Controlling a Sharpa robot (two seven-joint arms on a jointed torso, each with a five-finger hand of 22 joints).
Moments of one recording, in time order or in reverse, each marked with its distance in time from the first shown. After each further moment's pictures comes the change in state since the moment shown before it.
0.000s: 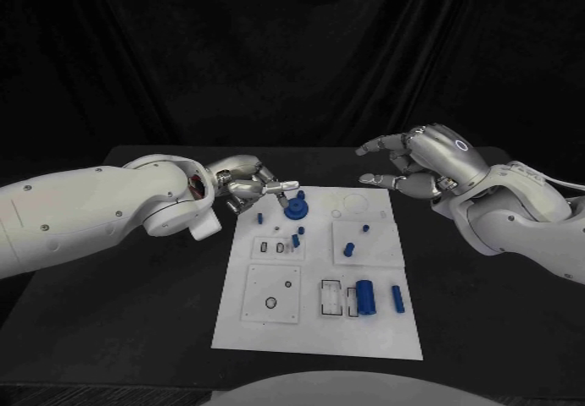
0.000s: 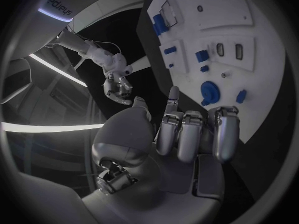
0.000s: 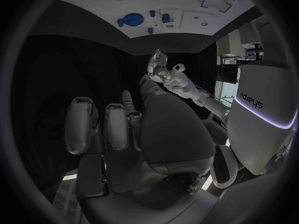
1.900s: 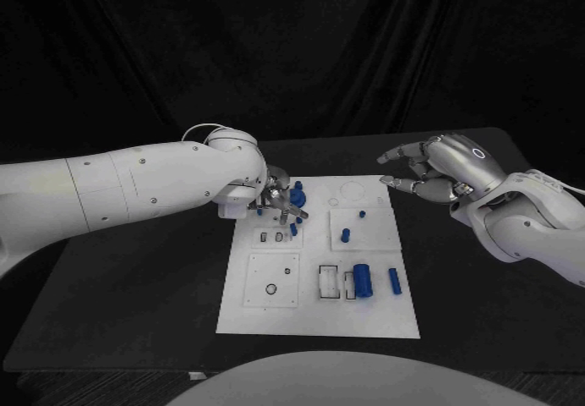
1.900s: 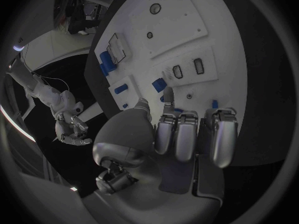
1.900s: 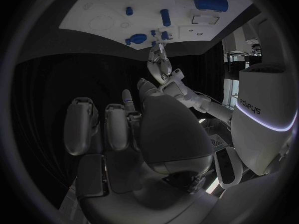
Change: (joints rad) left arm -0.023 0.265 -0.001 -0.187 -0.267 0.300 -0.513; left_hand 0.007 0.008 0.082 -0.040 0.035 -0.088 -0.059 0.252 0.504 -0.002 -0.059 0.000 0.000 -0.002 -0.066 0.000 -0.001 -0.015 0.057 -0.067 -0.002 0.000; right arm -0.071 -0.007 0.000 -0.045 0.005 0.043 -0.016; right_hand 0.002 0.034 0.007 -0.013 0.144 0.028 0.007 0.000 -0.012 0.000 0.007 0.004 0.000 -0.004 0.004 0.004 0.009 0.000 0.004 0.004 0.004 0.000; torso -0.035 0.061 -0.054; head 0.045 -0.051
